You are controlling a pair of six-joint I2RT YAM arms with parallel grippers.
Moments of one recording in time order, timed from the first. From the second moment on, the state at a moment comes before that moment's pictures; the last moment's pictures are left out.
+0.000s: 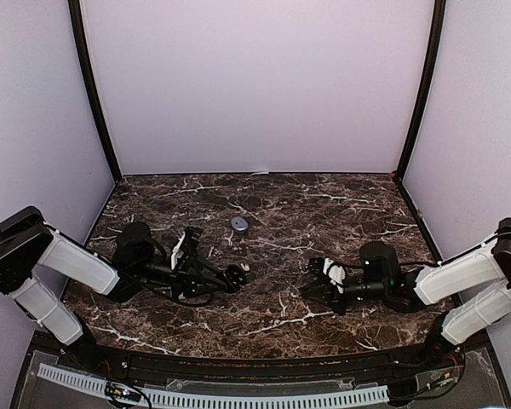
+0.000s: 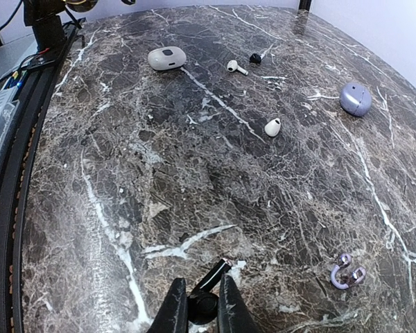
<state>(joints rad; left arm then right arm) -0.69 1.53 0.39 1.05 1.03 -0.21 0.83 1.37 0.30 0.56 -0.42 -0.27</state>
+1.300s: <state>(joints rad) -0.72 1.64 0.46 1.03 1.11 -0.05 0.98 1.25 0.39 0.43 -0.47 -0.26</state>
